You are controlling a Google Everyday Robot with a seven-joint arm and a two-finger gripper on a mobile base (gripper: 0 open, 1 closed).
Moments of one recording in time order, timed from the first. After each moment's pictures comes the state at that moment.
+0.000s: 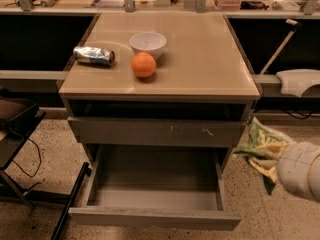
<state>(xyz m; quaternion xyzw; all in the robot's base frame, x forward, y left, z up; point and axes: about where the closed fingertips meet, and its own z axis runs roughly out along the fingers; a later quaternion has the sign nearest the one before) 0.407 -0.236 0.803 -0.49 0.77 -0.08 0.40</state>
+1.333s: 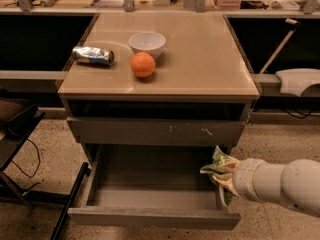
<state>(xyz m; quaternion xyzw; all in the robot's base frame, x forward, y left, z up) 0.432 -0.181 0.666 -0.47 0.81 0.04 0.35</state>
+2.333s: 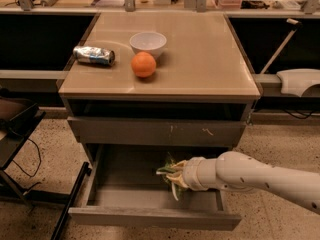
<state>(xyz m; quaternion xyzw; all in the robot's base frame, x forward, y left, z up) 0.497 -0.054 0.546 -0.51 0.76 0.17 0.36</state>
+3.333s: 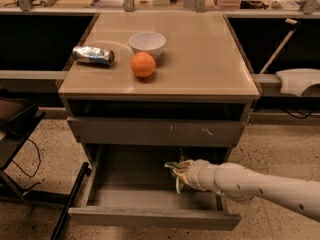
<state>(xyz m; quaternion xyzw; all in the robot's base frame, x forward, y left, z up) 0.548 -0.078 0.494 -0.42 0.80 0.13 0.41</state>
